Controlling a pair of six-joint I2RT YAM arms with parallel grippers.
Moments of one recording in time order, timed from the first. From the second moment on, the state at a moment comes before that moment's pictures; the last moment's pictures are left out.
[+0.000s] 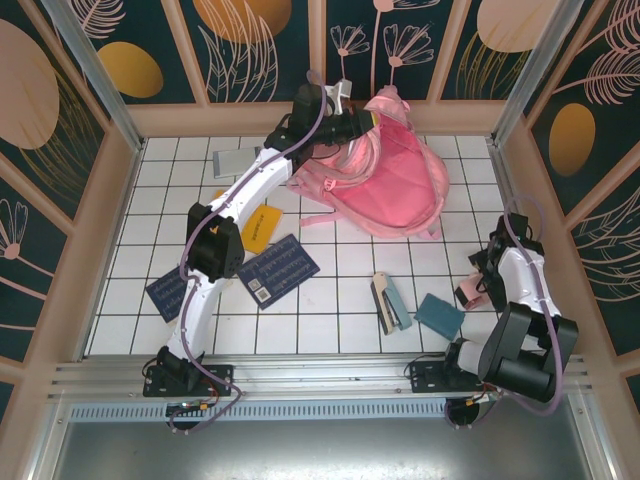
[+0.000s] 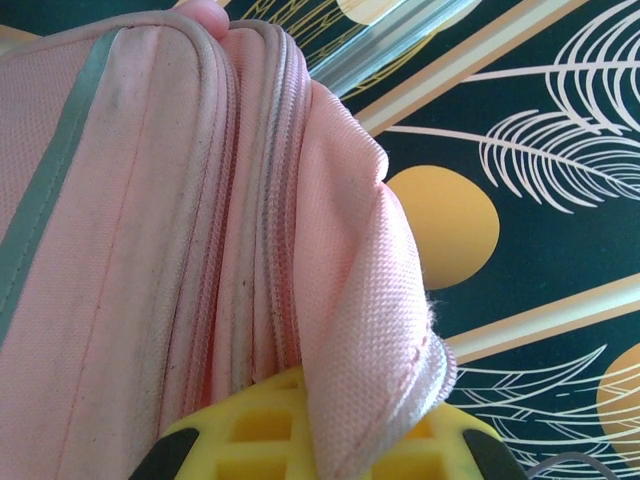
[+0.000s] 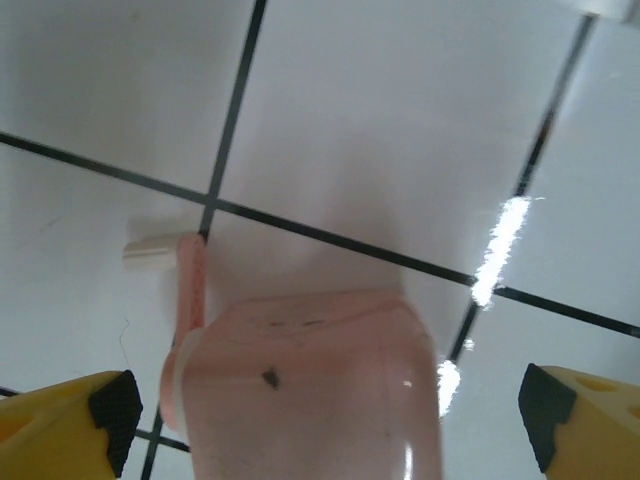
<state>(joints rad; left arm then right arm) -0.55 2.36 2.32 -0.17 0.55 -0.86 -0.33 1.24 0.74 -0.83 0.15 0.87</state>
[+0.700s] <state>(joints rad) -0.55 2.28 2.17 -0.10 0.55 -0.89 -0.20 1.36 0.69 -0.50 -0.16 0.80</state>
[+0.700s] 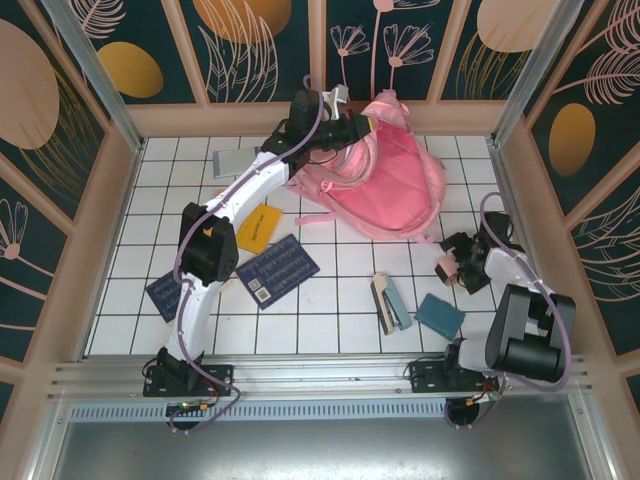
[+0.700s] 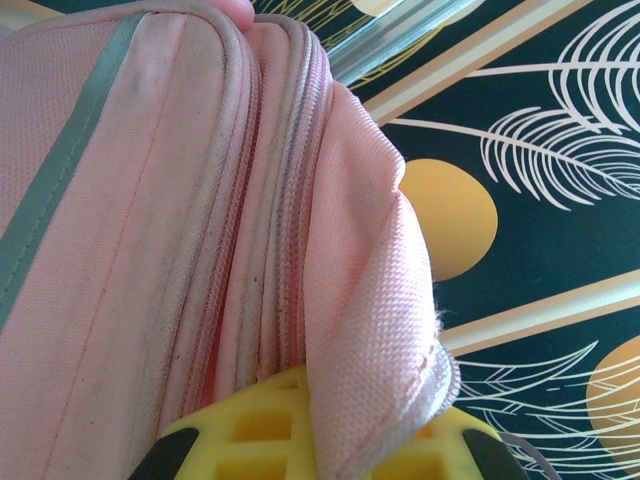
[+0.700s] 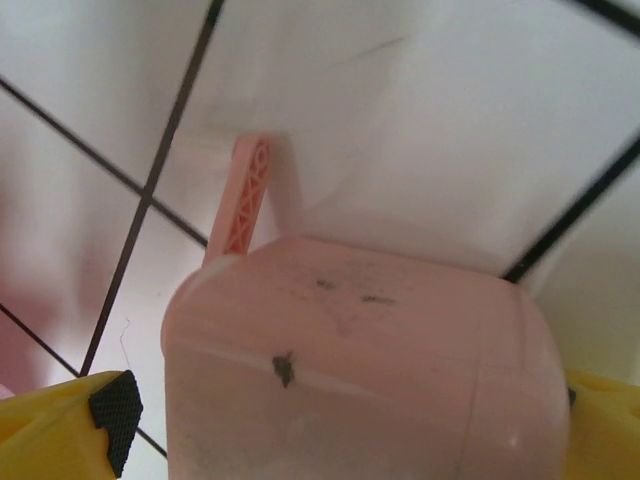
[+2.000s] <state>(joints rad) -0.55 2.26 2.22 -0.20 0.54 -0.84 0.05 1.27 1.05 -0.78 0.04 0.84</state>
